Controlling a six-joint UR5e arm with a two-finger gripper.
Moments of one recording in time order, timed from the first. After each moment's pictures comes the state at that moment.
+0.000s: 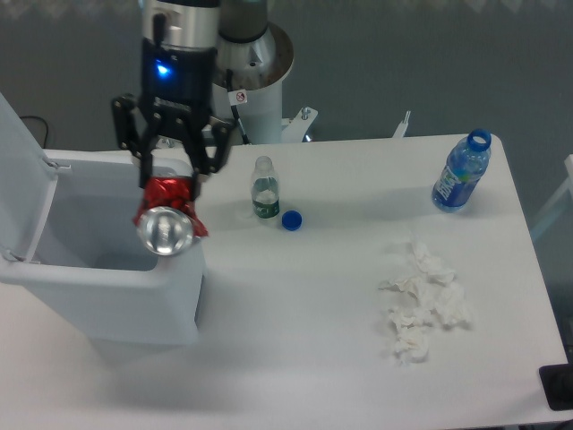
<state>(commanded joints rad) 2.23 -1.51 -1.62 -1.09 1.28 0.50</state>
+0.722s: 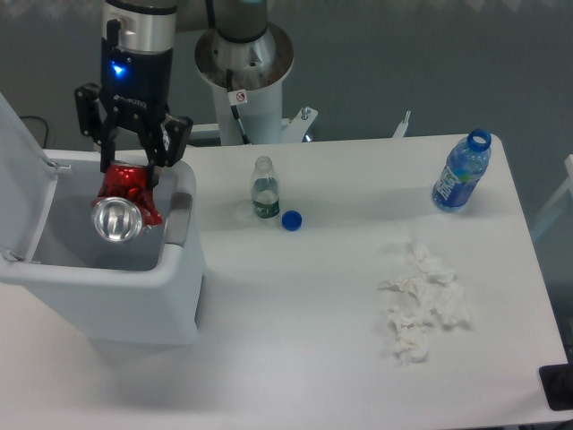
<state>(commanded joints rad) 2.18 -1.52 -1.67 -1.09 1.27 0.50</state>
